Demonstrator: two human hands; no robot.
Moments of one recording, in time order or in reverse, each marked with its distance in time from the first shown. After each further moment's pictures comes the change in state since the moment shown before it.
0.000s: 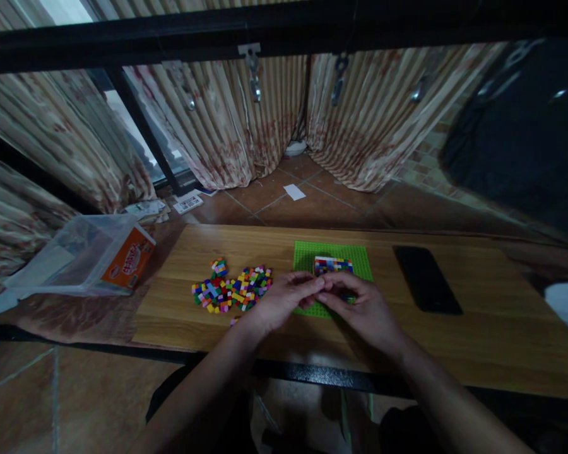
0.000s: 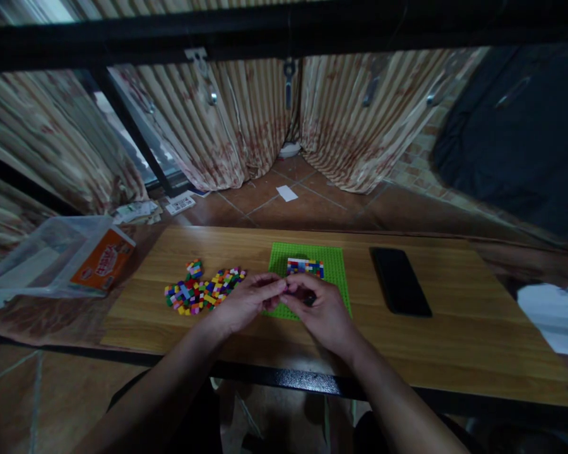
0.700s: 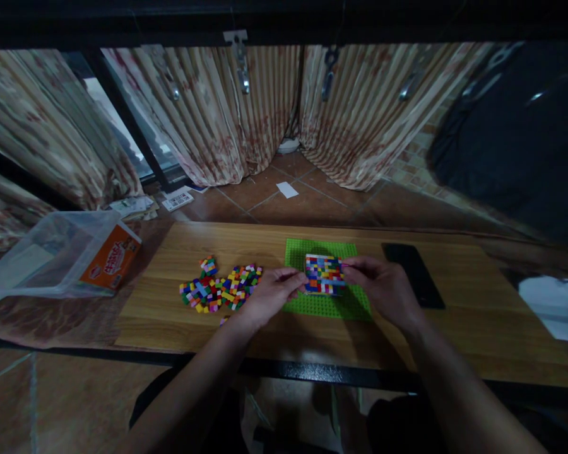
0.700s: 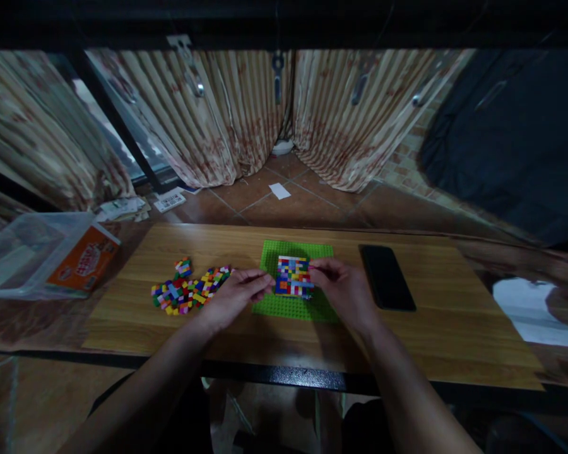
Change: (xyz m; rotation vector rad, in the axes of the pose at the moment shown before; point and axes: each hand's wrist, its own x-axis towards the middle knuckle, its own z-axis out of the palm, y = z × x) left_hand 0.001 0.005 -0.001 0.119 0.125 0.000; right_hand 0.011 0.020 -0.046 0.013 0.239 0.242
